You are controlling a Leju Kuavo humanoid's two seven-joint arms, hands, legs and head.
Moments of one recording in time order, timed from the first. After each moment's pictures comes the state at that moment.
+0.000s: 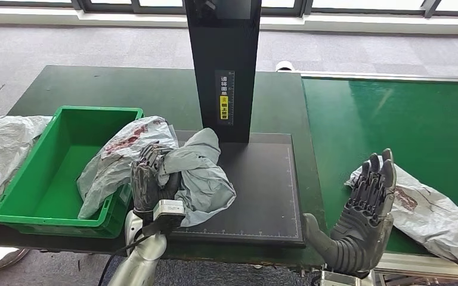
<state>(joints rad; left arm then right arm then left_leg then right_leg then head) -0.16 -0.29 -0.20 -1.26 -0.51 0.65 -0.70 0.25 0.30 0.18 -1.83 0.55 -0.40 -0.64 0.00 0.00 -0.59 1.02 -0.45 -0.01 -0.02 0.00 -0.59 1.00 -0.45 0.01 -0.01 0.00</state>
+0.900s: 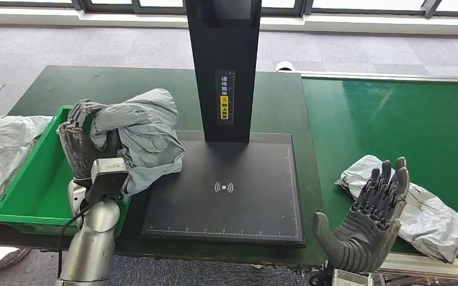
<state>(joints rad) -0.29 -0.17 -0.02 -1.51 -0.57 0.55 -0.54 0.24 0.29 0.18 -1.78 0.43 -0.51 -0.69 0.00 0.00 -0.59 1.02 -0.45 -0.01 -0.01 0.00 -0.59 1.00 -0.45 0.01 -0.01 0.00</state>
